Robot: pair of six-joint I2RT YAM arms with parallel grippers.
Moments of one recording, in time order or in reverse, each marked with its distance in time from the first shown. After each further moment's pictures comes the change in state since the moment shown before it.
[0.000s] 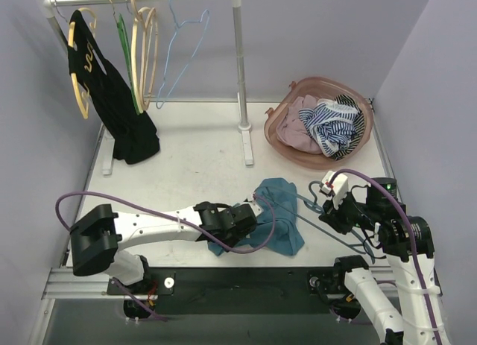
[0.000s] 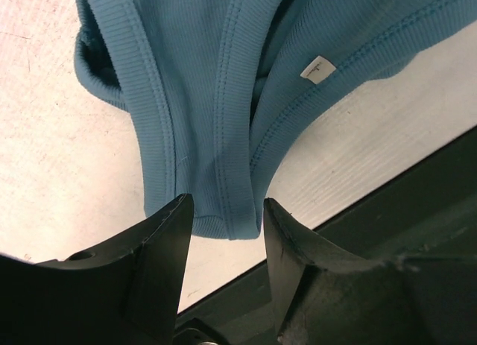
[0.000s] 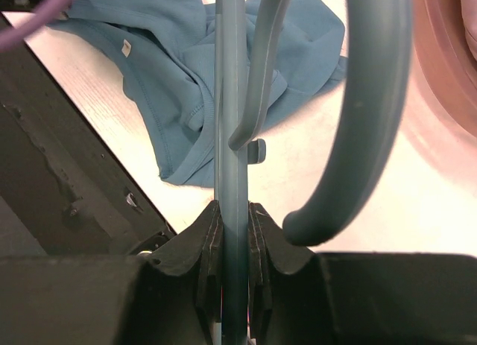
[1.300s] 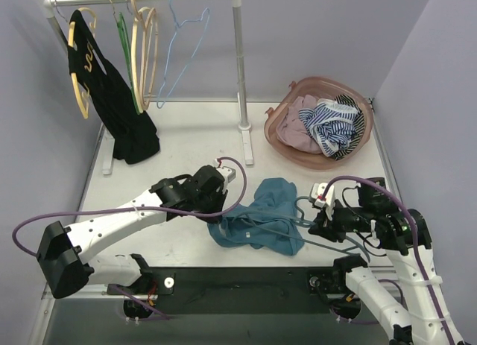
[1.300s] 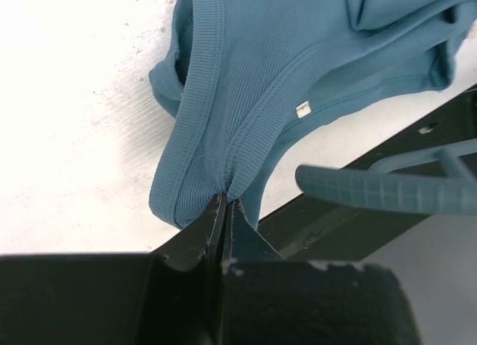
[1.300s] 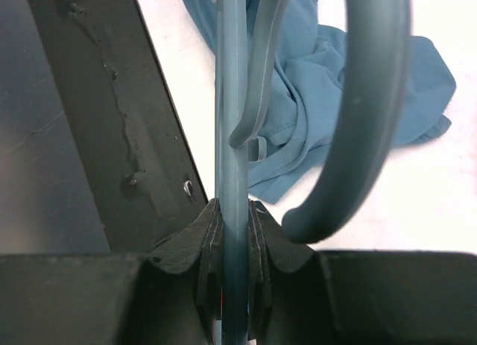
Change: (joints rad) left arm 0.292 -0.204 0.036 -0.041 0.252 -0.123; right arm 0.110 0.040 0.003 -0.095 -0.189 -0.137
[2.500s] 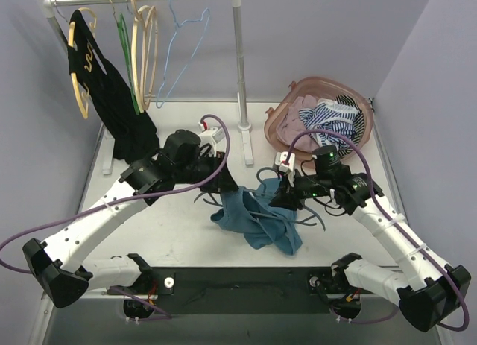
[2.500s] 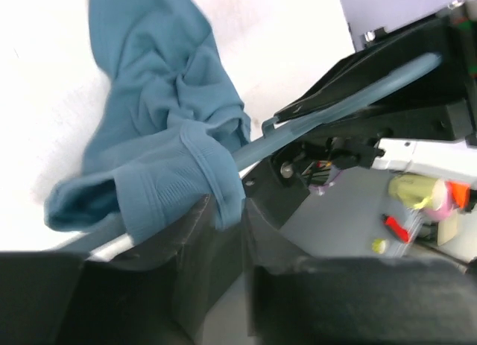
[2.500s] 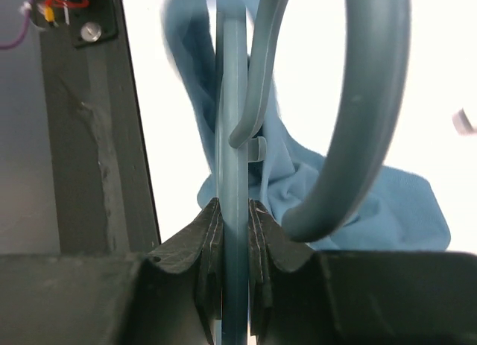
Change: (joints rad) left arm 0.168 -0.056 0.222 0.106 0.315 -0.141; right arm 0.259 0.342 -0.045 0.599 -0.032 0.278
